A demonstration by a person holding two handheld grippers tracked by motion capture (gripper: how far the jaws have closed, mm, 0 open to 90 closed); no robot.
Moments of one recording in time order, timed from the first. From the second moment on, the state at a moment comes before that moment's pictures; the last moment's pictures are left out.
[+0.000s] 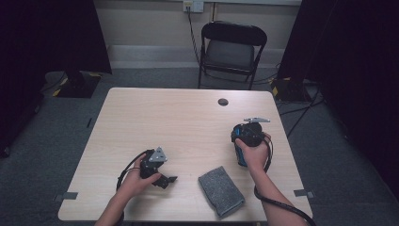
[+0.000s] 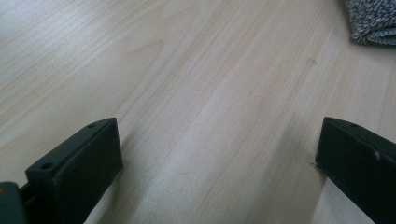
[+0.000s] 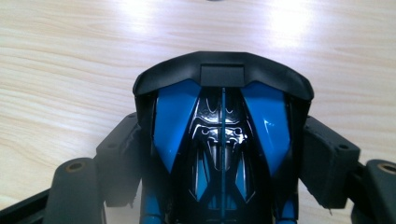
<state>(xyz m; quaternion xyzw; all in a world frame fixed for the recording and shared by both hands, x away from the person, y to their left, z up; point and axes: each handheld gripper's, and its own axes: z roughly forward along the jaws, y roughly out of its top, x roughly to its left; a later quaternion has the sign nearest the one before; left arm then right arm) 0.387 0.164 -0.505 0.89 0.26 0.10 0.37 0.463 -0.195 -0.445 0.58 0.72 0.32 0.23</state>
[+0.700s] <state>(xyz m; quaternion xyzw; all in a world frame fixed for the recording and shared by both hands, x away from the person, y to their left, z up) 0.387 0.164 -0.505 0.89 0.26 0.10 0.37 0.489 -0.153 -0.435 0.46 0.79 0.34 0.21</state>
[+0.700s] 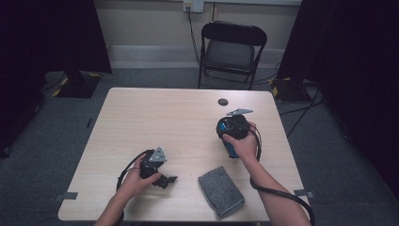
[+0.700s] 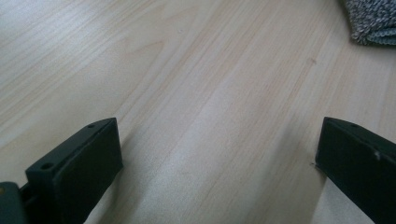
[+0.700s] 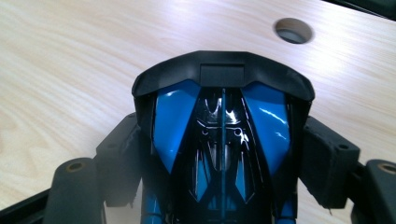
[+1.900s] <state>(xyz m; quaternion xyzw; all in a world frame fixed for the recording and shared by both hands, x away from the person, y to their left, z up) 0.388 0.165 -0.506 0.89 0.26 0.10 0.37 0.544 -0.097 -0.484 0.37 0.86 0.32 0.15</state>
